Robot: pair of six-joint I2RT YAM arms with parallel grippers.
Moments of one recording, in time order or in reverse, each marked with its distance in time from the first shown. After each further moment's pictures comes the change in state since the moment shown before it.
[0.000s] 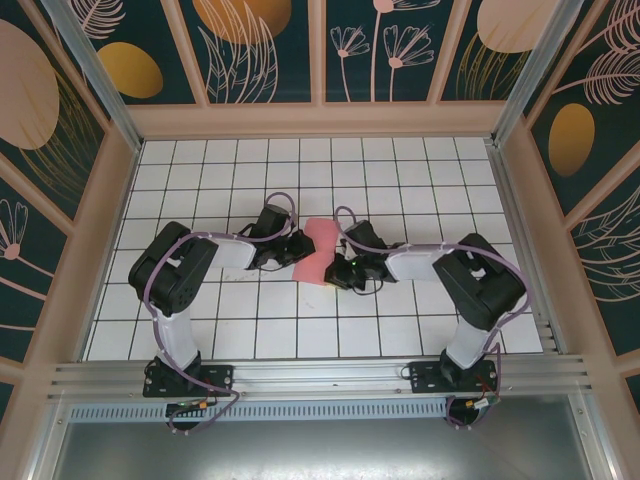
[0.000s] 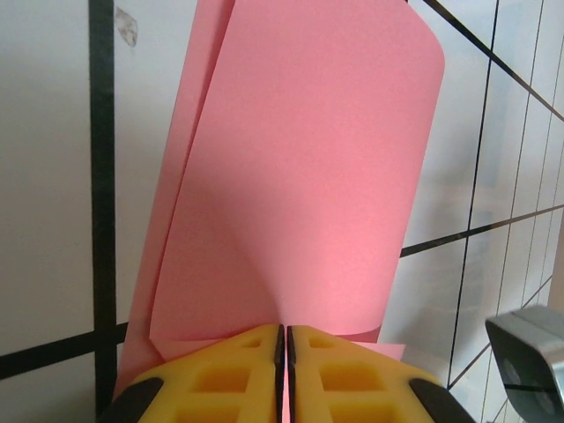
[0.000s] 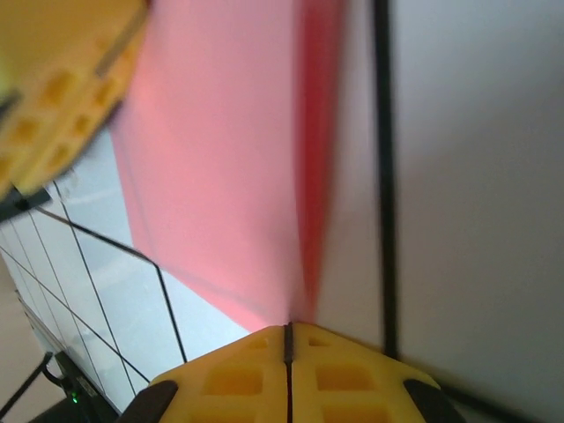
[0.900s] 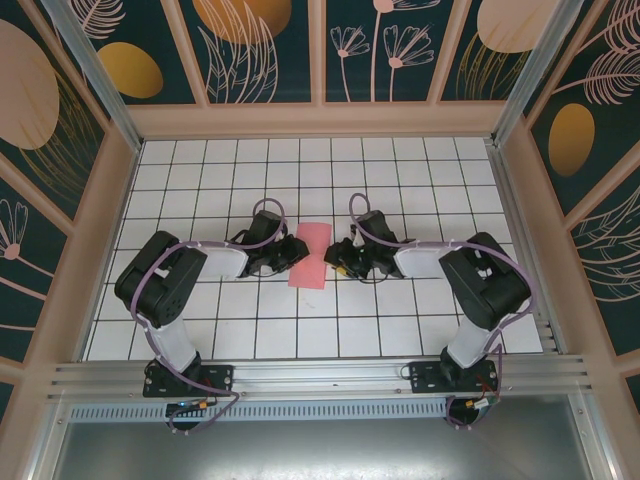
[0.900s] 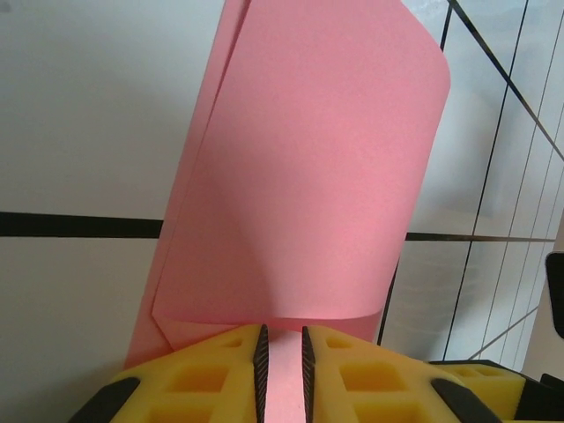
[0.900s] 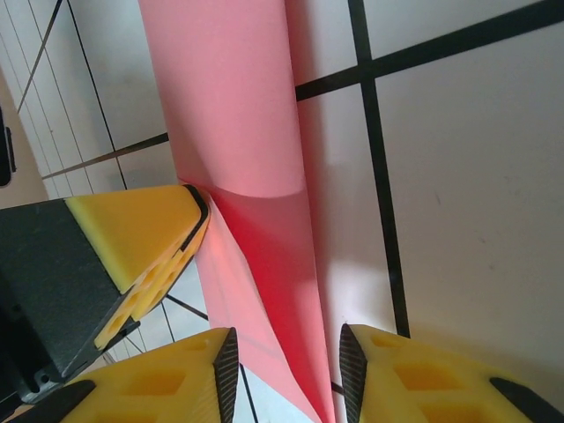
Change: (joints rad) left arm 0.000 -0.102 -0.096 -0.006 -0.056 -0.116; right arm -0.085 0.019 0.011 0.156 -0.029 0.094
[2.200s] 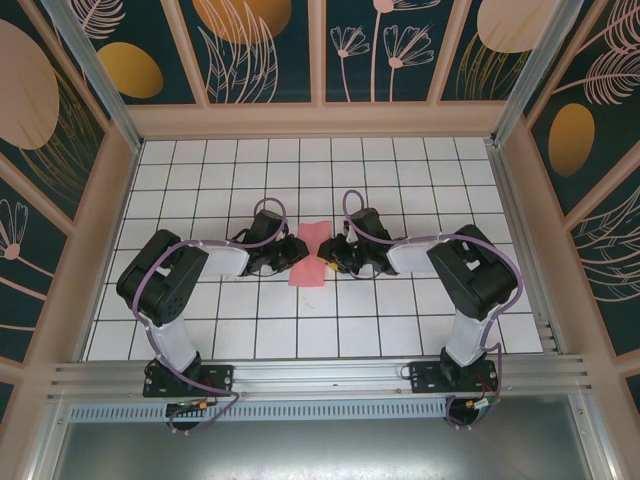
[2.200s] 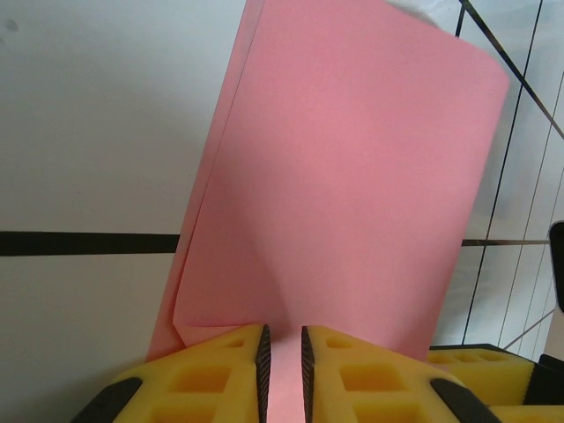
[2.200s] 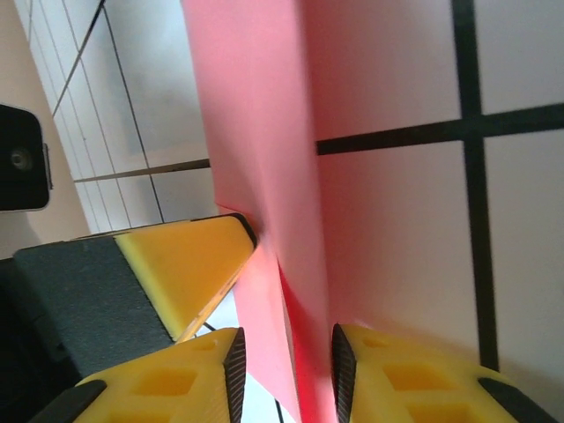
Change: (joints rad) left arm 0.000 0.014 0.015 -0.021 -0.013 0.023; right arm 0.010 0.080 0.040 0.117 -0.029 0.044
